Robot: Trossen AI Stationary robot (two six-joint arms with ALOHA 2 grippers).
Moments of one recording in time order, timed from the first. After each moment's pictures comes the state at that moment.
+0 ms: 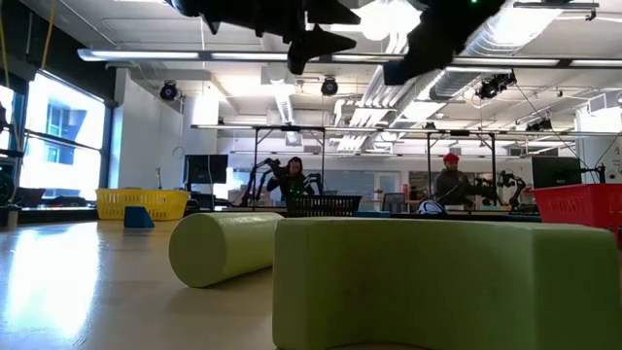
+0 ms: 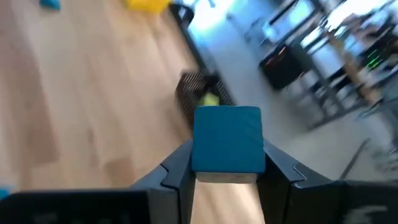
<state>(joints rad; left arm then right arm) 0.32 1.57 1.14 0.21 0.20 -0.17 0.20 1.34 1.00 -0.50 0.90 0.05</state>
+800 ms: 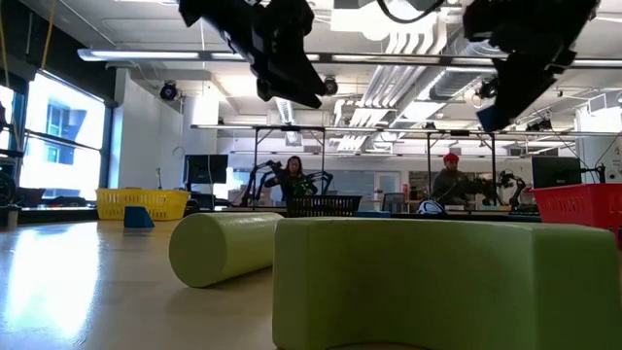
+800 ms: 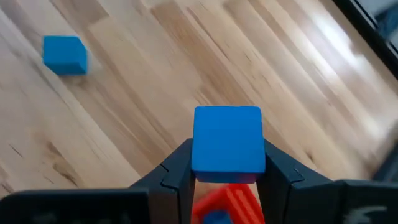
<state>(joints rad) 0.23 1.57 1.14 -0.26 0.01 -0.05 0.40 1.34 1.00 -1.14 0.57 1.03</state>
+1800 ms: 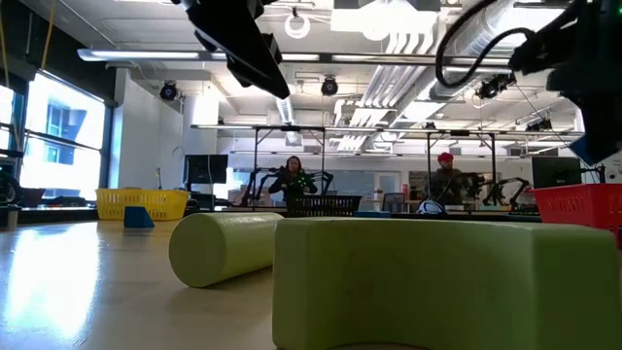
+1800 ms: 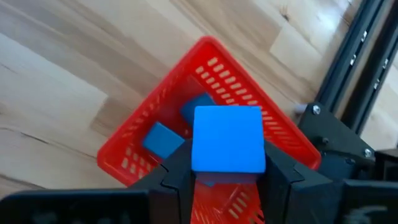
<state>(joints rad) -0.07 1.57 1.14 -0.45 0.01 -0.07 0.55 1.50 1.00 -1.40 0.29 1.56</state>
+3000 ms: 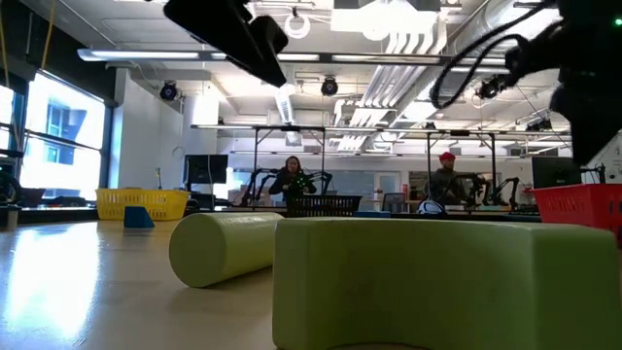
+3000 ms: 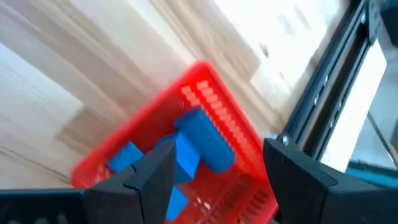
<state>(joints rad) -0.13 1.57 1.14 -0.45 0.02 0.12 0.55 1.60 1.05 -1.46 0.39 1.43</state>
